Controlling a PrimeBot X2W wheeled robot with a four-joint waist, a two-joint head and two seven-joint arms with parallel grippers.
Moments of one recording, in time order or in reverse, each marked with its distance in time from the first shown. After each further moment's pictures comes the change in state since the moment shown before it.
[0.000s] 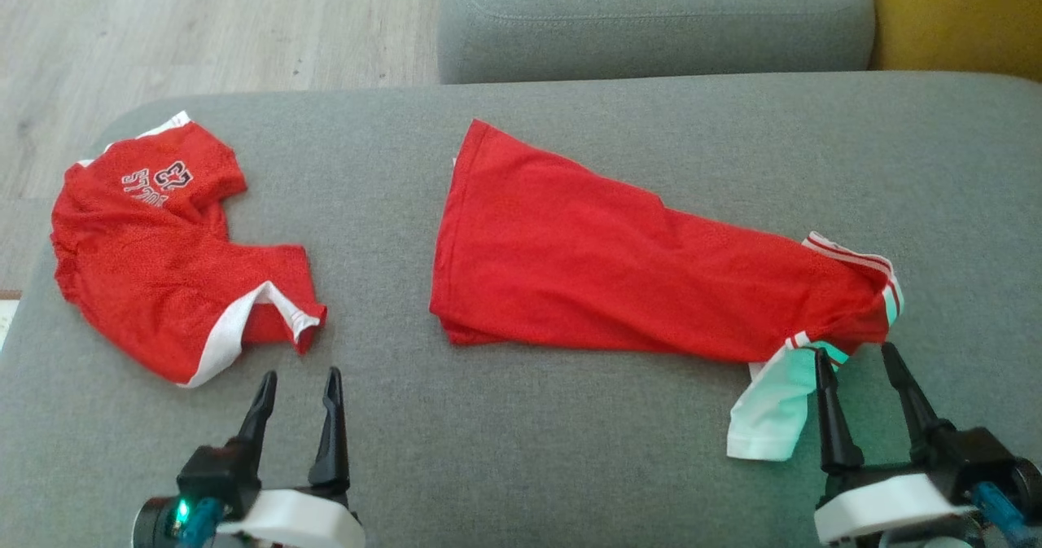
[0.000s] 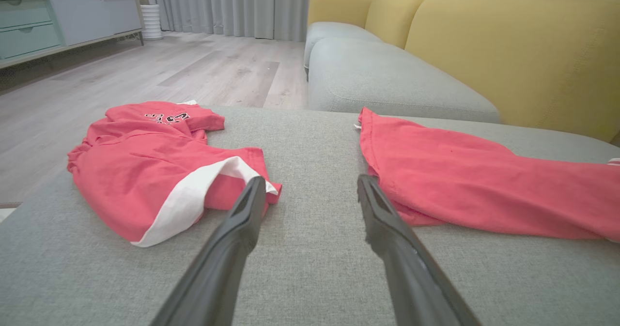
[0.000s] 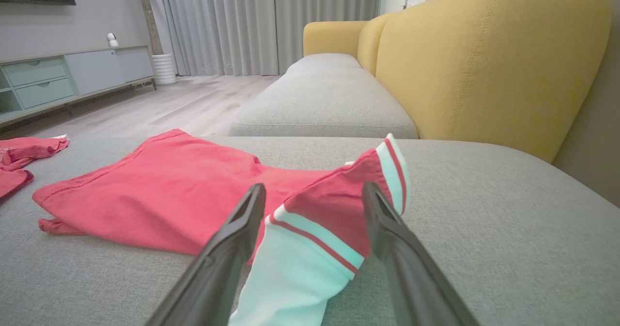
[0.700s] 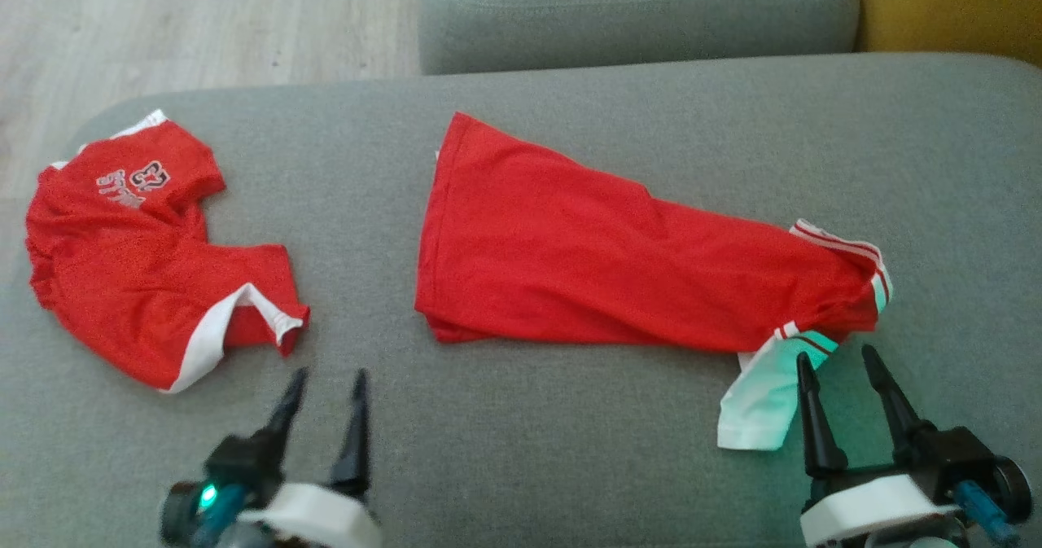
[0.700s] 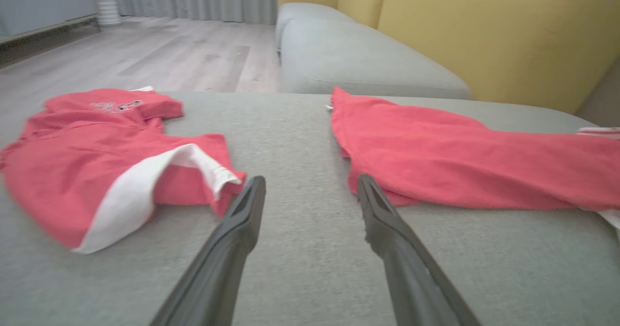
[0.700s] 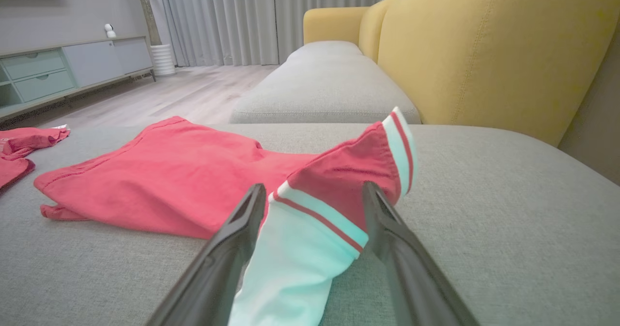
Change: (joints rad) left arm -0.016 -0.033 0.039 0.053 0.047 -0.093 0.000; right arm -0.005 0.000 0.028 0.019 0.003 0.000 0.000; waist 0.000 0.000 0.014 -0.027
